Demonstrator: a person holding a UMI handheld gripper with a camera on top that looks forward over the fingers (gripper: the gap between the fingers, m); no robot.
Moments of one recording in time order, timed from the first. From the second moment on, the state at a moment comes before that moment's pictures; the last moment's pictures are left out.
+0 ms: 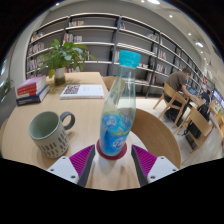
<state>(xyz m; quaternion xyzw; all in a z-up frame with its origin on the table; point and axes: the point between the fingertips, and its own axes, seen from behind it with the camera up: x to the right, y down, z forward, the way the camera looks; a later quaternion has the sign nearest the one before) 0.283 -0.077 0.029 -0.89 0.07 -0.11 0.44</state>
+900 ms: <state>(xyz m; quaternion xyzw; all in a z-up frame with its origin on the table) -0.058 -0.240 0.225 -0.85 -0.01 0.01 0.52</state>
